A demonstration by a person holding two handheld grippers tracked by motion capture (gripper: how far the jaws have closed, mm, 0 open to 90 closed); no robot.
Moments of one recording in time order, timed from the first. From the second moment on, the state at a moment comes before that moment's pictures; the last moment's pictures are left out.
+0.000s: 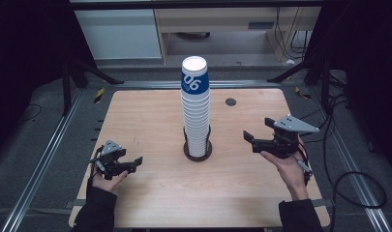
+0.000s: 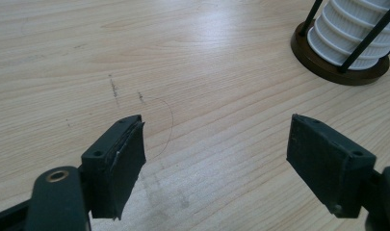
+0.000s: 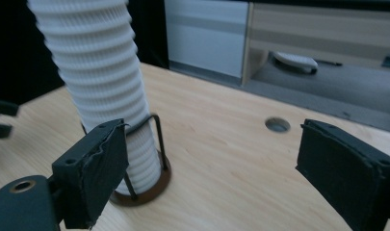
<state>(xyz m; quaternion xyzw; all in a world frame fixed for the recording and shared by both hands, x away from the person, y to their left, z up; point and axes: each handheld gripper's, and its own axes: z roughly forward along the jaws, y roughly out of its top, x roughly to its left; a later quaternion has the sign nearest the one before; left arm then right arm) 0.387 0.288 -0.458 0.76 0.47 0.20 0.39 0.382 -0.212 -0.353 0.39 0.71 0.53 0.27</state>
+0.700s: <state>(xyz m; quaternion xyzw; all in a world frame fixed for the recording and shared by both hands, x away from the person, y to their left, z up) 0.389 0.284 -0.462 0.78 0.46 0.20 0.38 0.399 -0.148 -0.277 0.32 0.69 0.59 0.27</state>
